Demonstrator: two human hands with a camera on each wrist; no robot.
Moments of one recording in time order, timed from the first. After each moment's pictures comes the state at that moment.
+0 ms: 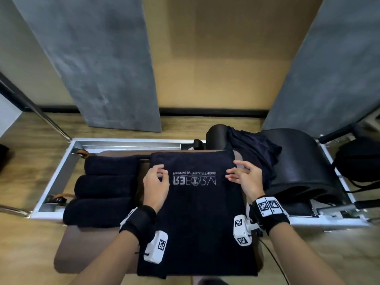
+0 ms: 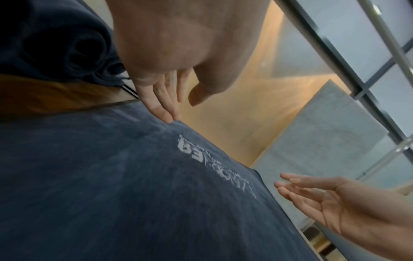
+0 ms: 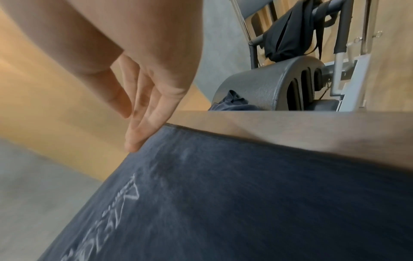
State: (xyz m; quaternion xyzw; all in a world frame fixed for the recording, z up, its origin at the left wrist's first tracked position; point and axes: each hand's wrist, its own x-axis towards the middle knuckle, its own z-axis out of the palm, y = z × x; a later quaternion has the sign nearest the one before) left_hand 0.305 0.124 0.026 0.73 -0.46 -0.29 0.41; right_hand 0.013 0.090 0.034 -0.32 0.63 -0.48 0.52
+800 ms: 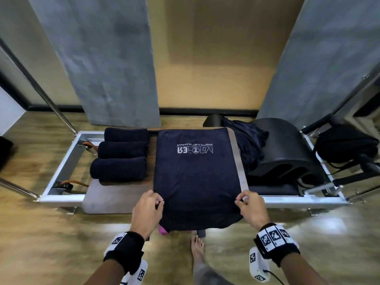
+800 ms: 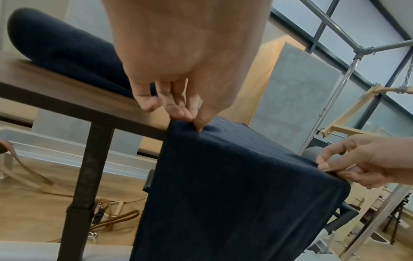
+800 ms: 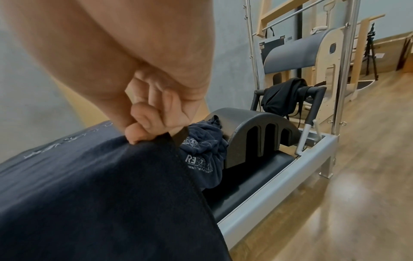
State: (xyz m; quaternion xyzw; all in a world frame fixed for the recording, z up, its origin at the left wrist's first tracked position) left_hand 0.342 0.351 0.006 0.73 -0.62 -0.21 0.21; right_hand -0.006 0.320 0.008 -0.52 0.76 -0.21 0.33
